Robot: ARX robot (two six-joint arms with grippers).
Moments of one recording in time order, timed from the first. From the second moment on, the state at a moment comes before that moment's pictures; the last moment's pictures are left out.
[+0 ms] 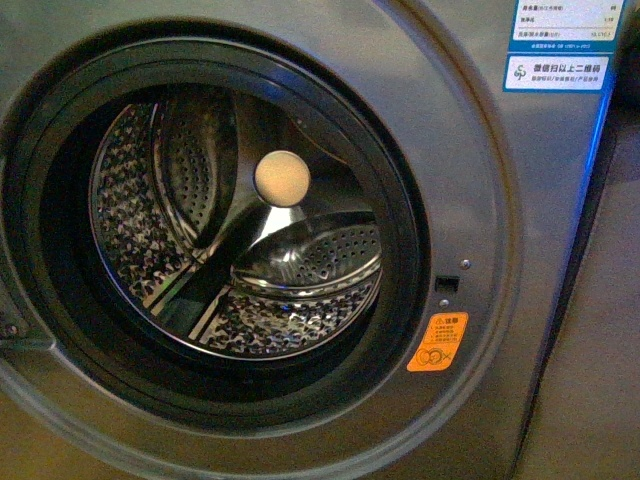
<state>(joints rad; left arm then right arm) 0.00 0.00 0.02 0.00 0.00 0.00 -1.15 2.46 1.42 -0.01 -0.49 -0.44</state>
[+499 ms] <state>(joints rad) 0.00 0.00 0.02 0.00 0.00 0.00 -1.07 2.82 1.50 0.14 -0.34 -0.48</state>
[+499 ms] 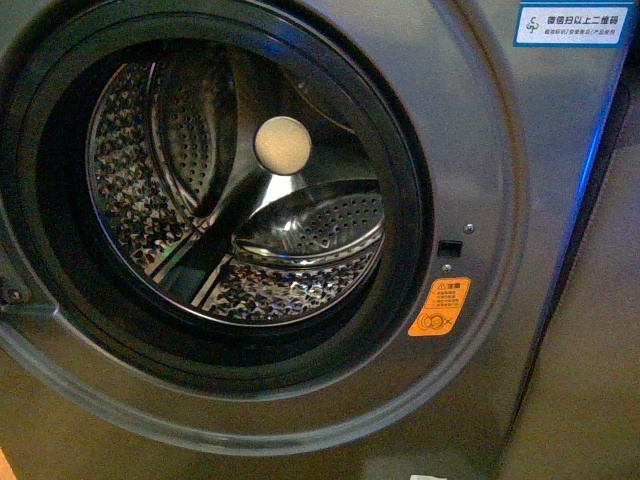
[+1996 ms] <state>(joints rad) 0.00 0.00 0.02 0.00 0.00 0.00 -1.07 2.96 1.47 0.47 -0.27 -0.48</state>
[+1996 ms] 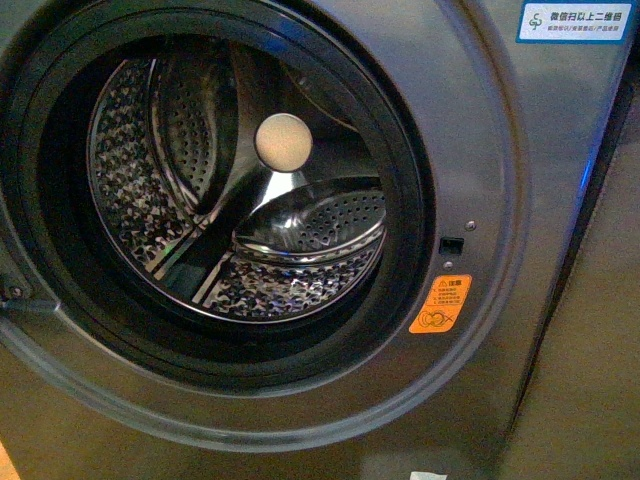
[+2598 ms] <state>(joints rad) 0.00 0.00 0.02 0.00 0.00 0.00 -1.15 2.41 1.15 0.66 -0.52 -0.23</state>
